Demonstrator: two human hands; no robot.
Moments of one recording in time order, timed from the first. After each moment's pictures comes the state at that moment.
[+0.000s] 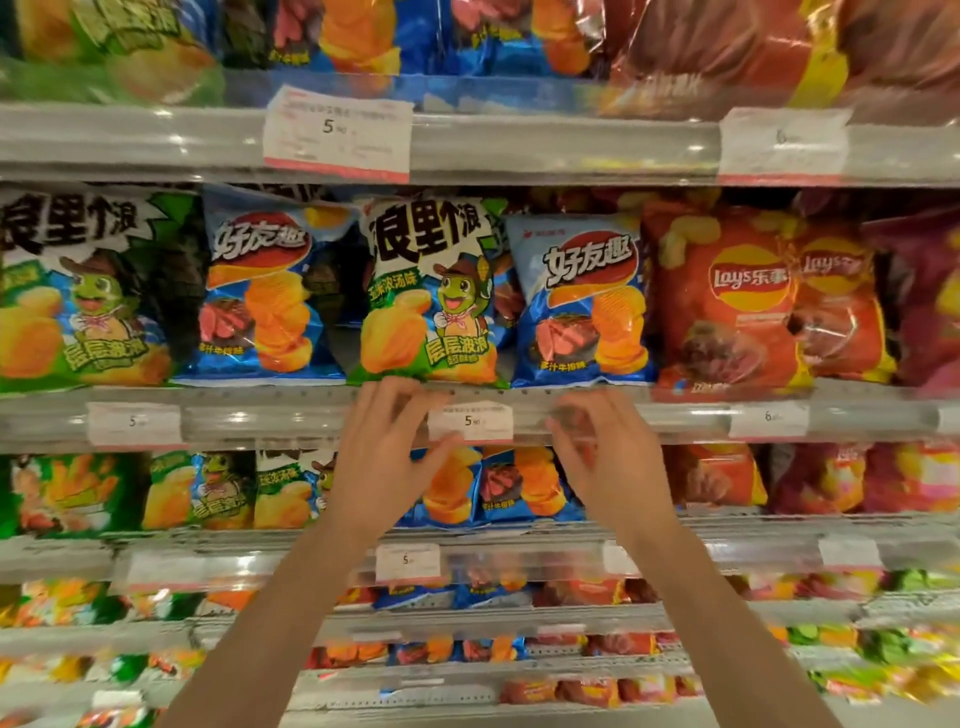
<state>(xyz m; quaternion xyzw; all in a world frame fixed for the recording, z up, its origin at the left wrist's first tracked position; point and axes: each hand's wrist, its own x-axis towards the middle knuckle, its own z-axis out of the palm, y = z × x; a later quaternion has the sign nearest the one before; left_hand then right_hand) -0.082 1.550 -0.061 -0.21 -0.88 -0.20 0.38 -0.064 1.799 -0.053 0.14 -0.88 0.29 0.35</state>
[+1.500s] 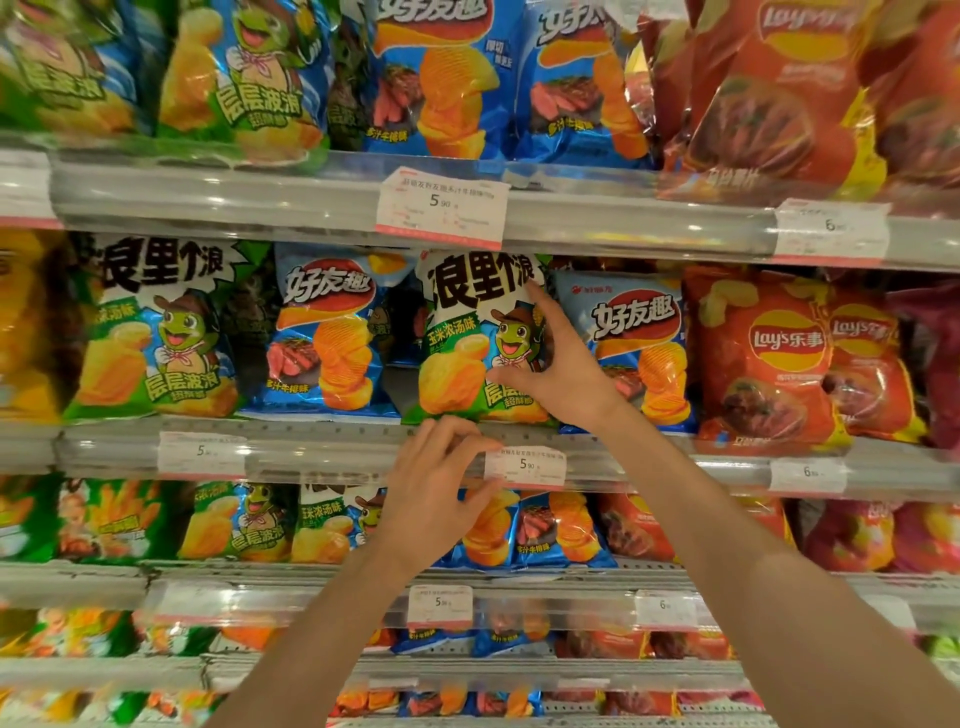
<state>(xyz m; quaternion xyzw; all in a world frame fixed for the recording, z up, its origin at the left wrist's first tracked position) -0.088 1.534 -0.059 -0.24 -0.88 -0.22 0.34 -0.160 1.717 0.044 0.22 -0.83 0.50 0.11</state>
